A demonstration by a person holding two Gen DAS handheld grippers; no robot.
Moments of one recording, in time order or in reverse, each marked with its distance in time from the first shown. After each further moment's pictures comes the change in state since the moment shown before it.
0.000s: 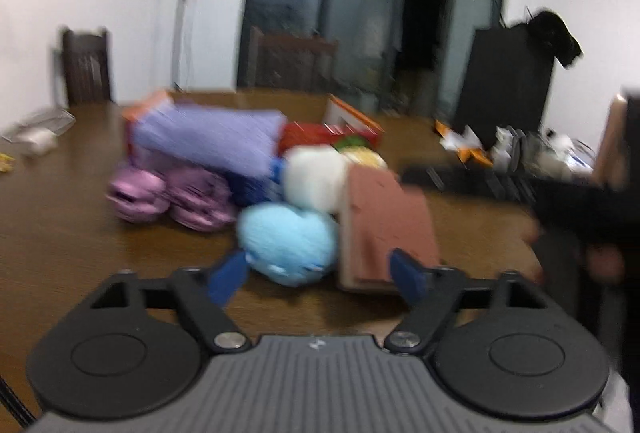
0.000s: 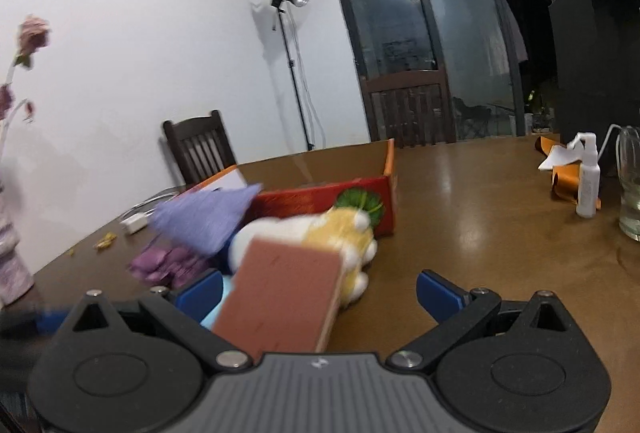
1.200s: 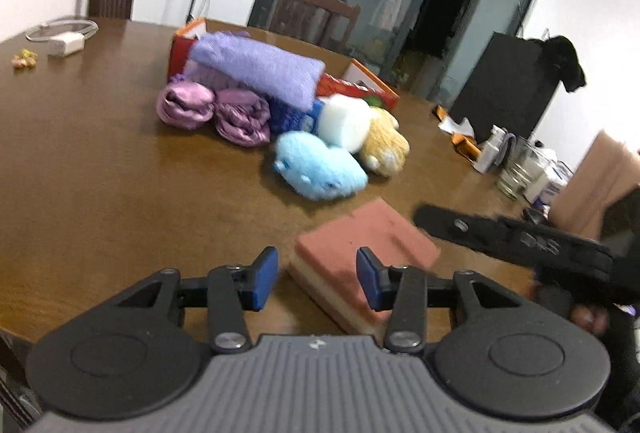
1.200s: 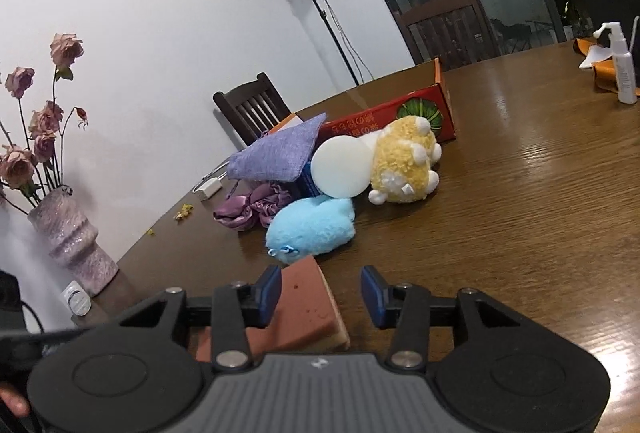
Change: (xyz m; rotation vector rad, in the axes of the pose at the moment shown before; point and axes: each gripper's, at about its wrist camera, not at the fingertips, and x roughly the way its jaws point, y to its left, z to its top) left arm -0.058 0.048 -0.026 -0.204 0.117 -0.064; right arm -0.036 0.012 -0.052 0.184 0.159 0.237
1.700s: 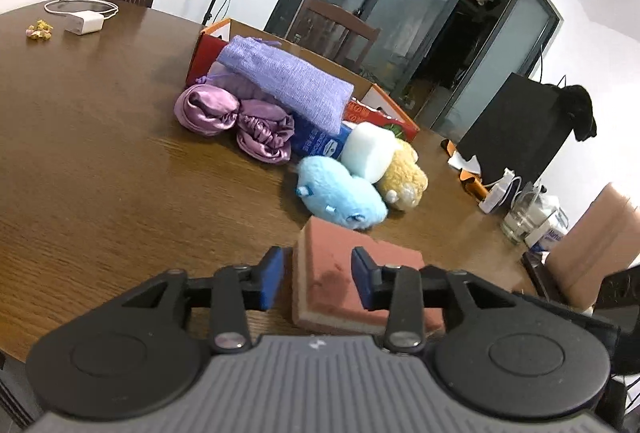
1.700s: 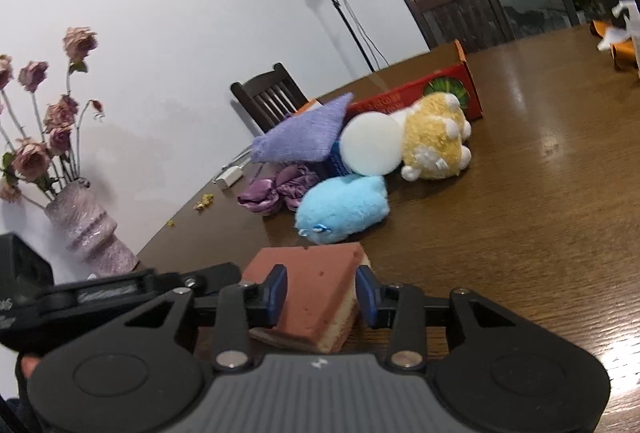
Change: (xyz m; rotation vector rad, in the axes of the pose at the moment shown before) left arm 0.013 0.028 0.010 -0.125 -0.053 -0.006; right arm 0.010 0.012 -0.013 0.042 0.036 0.046
